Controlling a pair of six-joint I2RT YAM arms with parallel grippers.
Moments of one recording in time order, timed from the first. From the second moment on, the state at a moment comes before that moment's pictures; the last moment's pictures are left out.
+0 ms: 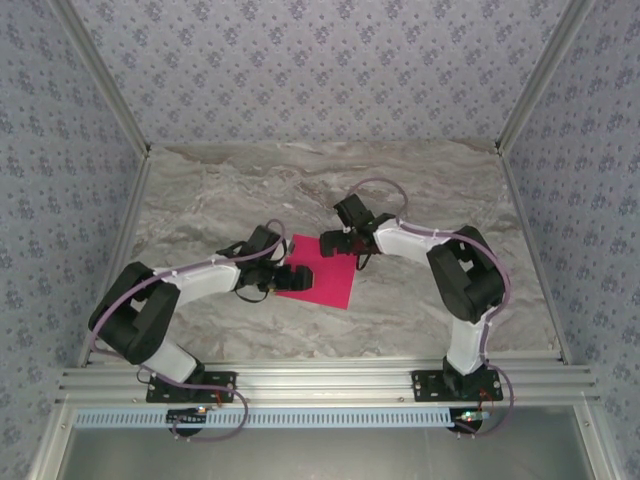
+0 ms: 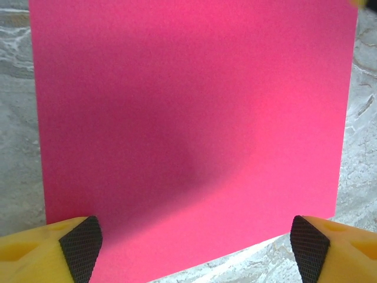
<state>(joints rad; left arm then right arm) -0.62 1.54 0.73 -0.24 0.32 -0.56 0.62 1.88 1.18 -0.37 0.03 0.44</state>
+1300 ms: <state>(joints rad) -0.44 1.38 0.65 -0.18 0.39 -0.56 0.67 1.89 1.20 -0.41 -0.27 0.44</state>
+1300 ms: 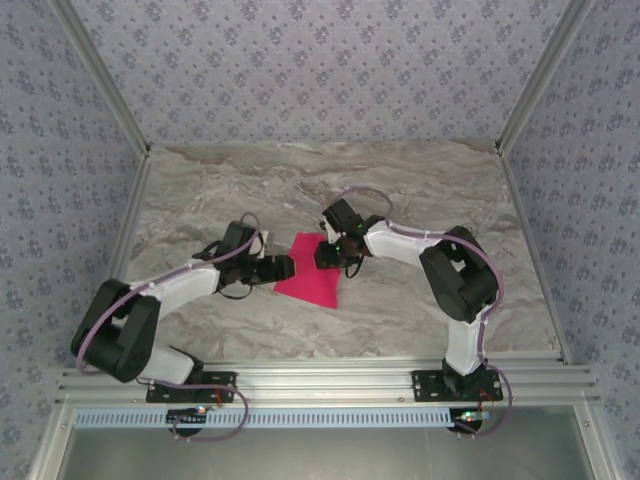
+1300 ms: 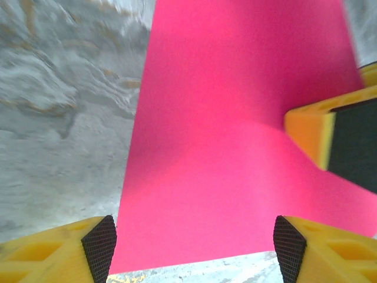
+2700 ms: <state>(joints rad) -0.39 0.97 0.74 0.09 0.94 -0.49 0.55 1.23 1.23 -0.55 -0.93 0.09</state>
